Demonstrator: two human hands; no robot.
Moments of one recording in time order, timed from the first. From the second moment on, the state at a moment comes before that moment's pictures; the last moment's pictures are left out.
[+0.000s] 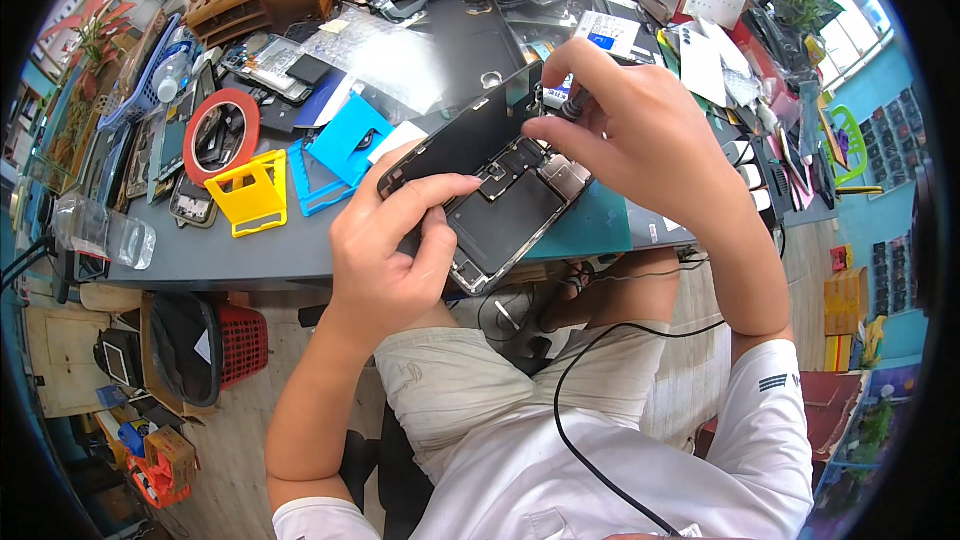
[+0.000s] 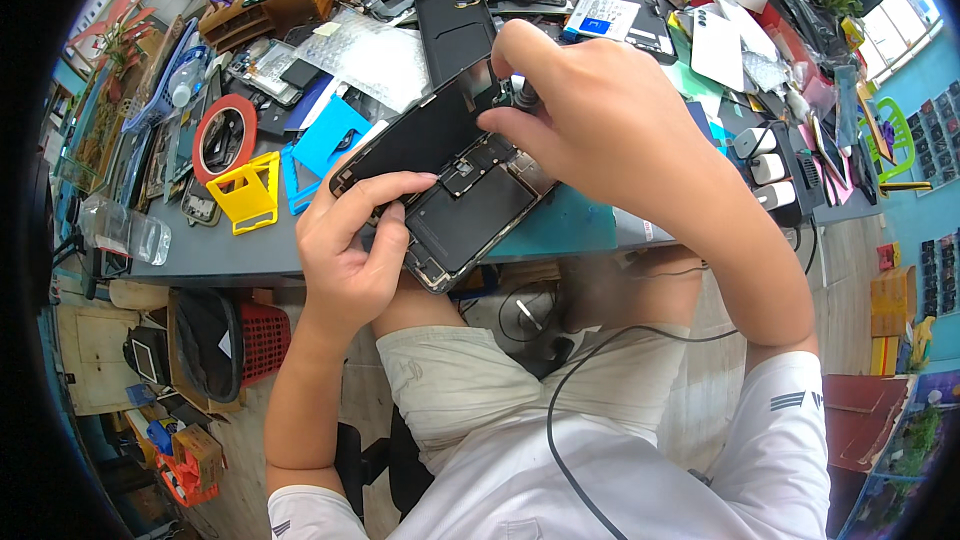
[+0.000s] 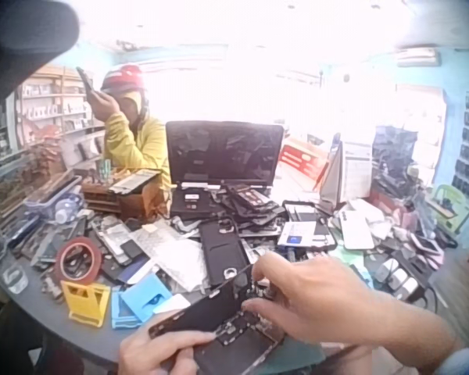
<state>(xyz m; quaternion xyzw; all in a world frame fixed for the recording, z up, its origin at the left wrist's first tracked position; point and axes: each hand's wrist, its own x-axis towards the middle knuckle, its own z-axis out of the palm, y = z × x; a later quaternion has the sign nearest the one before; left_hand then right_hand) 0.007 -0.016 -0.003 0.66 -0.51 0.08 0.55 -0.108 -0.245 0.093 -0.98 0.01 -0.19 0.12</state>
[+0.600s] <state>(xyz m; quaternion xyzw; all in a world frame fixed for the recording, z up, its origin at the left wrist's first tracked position) 0.005 -0.016 -0.008 0.65 -0.50 0.06 0.57 -0.109 -0.252 0.093 -0.98 0.04 -0.17 0.07</state>
